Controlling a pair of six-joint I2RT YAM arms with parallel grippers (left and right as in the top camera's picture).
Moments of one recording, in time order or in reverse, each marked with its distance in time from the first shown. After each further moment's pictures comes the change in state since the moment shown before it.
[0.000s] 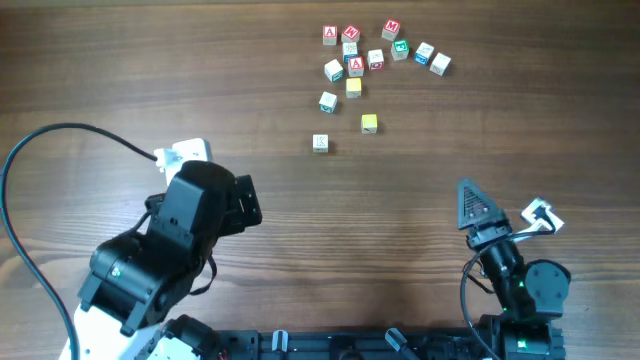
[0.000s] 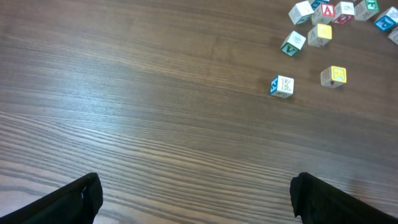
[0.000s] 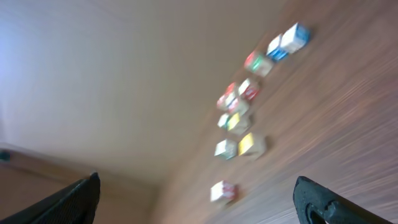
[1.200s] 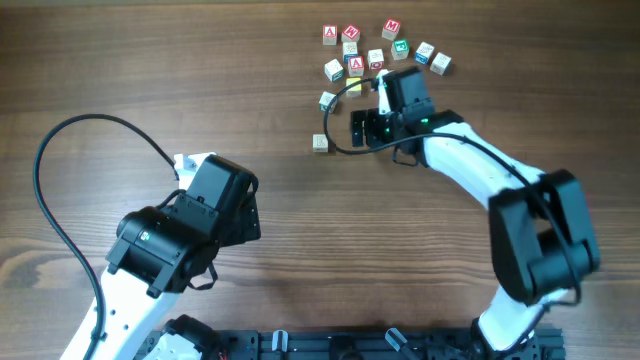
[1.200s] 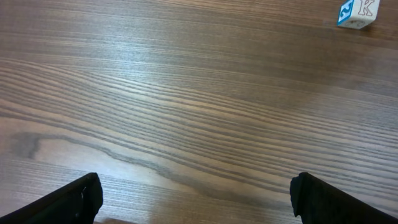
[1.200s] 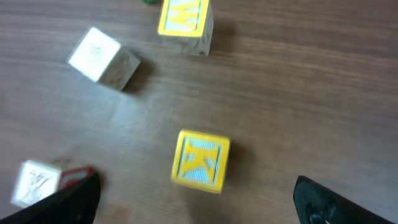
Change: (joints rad) left arm 0.002 0.116 -0.002 -0.184 0.009 0.000; right arm 0.452 1.814 1.169 -0.288 0.340 -0.919
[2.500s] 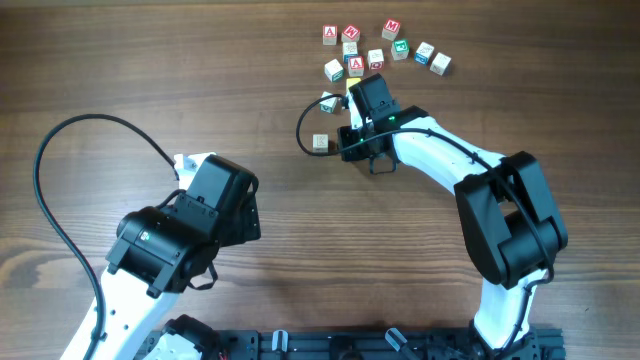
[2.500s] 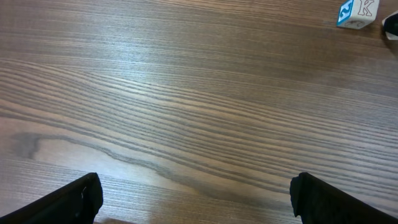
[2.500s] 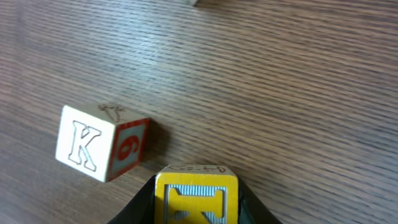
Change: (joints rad) left arm 0.000 0.000 0.000 0.000 0.000 0.000; right arm 0.098 0.117 0.117 -0.183 -0.126 0.060
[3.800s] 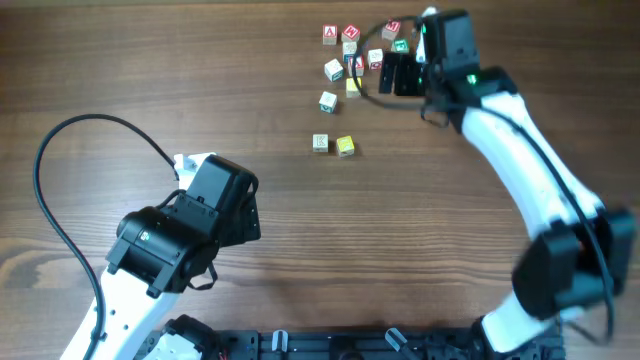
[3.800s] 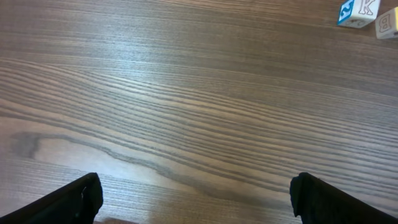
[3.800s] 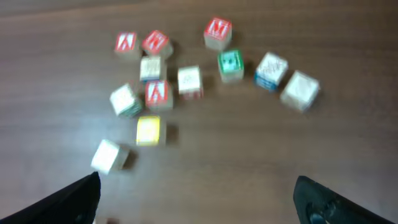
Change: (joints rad) left arm 0.000 0.000 0.000 -0.002 0.000 0.000; right arm -0.191 -0.224 0.211 -0.136 0.227 0.000
